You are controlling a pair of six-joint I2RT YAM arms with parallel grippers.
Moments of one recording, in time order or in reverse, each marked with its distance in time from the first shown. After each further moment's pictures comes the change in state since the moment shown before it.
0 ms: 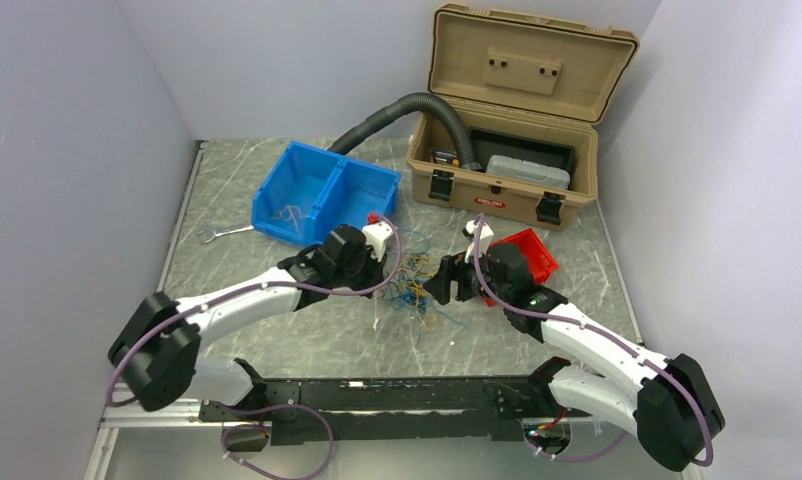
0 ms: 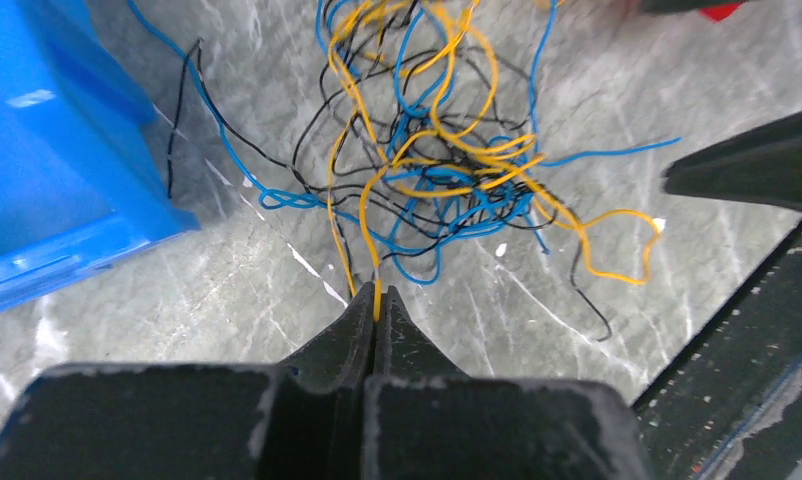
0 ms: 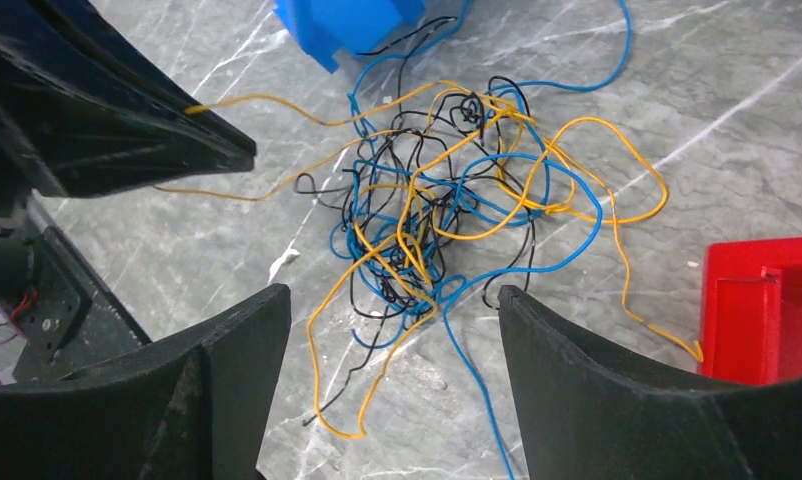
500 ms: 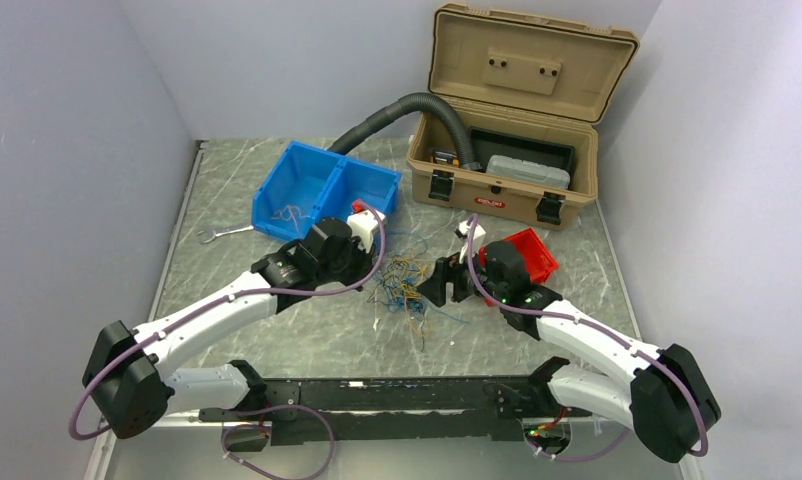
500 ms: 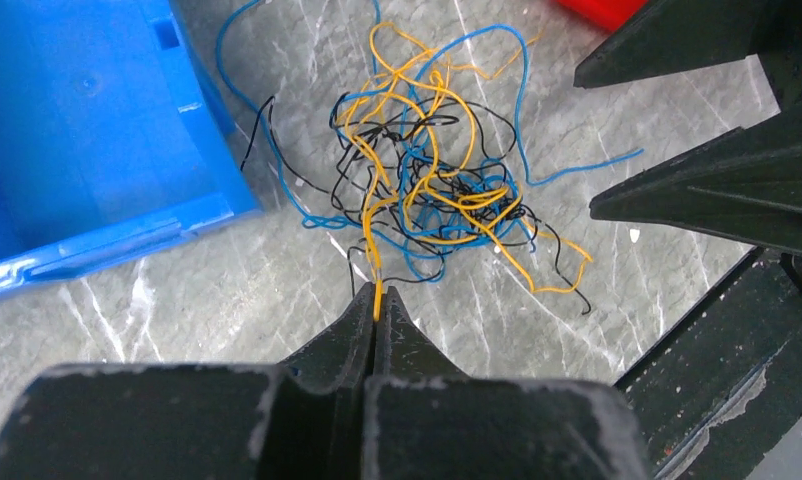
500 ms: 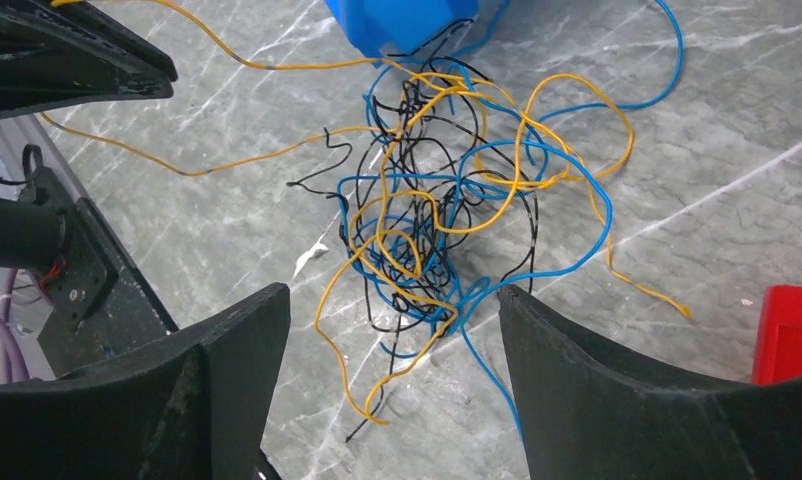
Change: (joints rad) left arm -0.002 -0.196 0.073 -0.174 -0.082 -0.002; right arm 0.004 0.051 0.000 0.066 -0.091 -0.020
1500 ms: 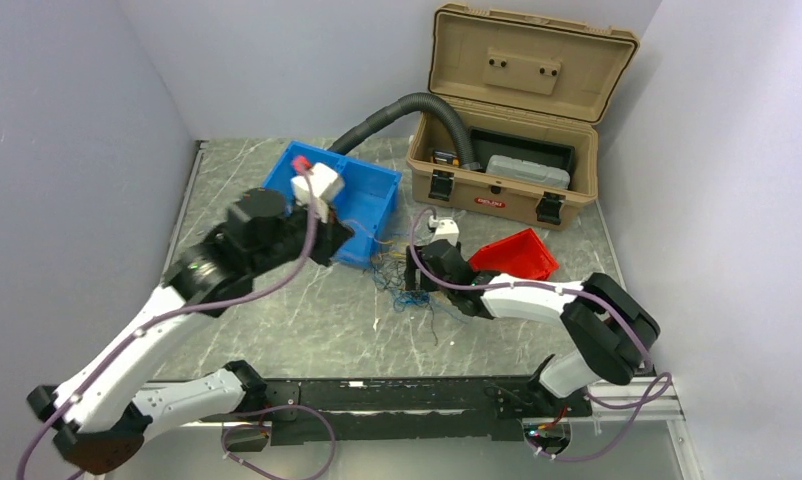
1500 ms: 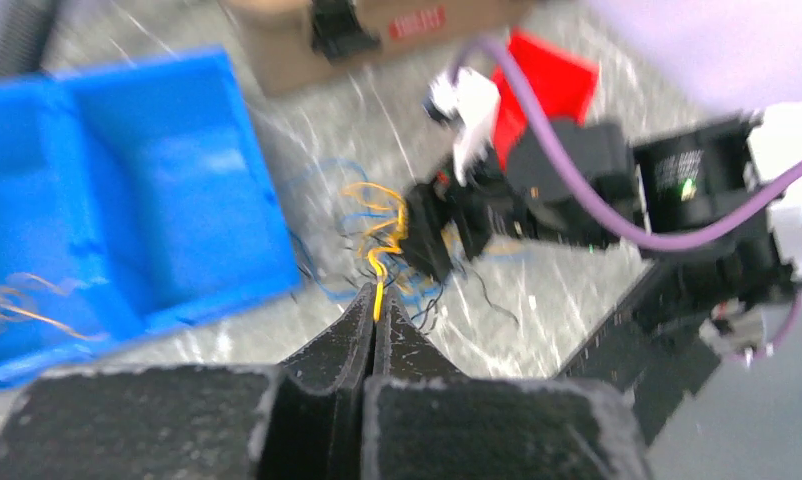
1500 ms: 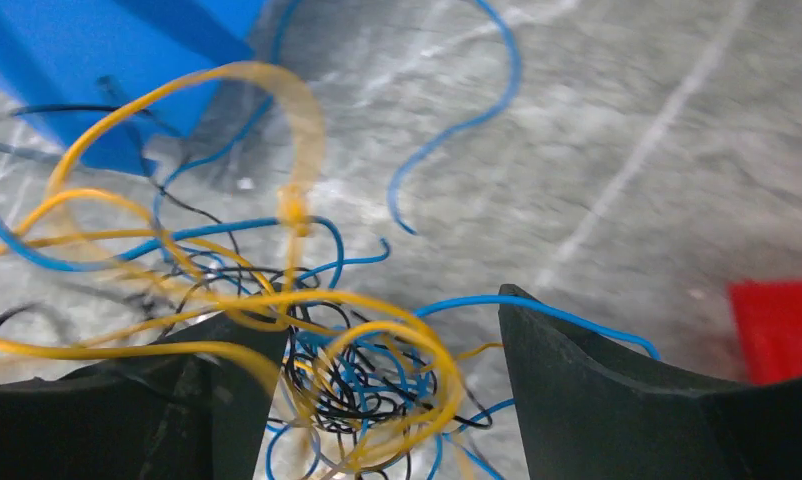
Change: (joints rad) left arm 0.020 -0.186 0.338 -0.291 0.042 0.014; right arm 0.221 0.470 0.219 0.042 0.597 0.198
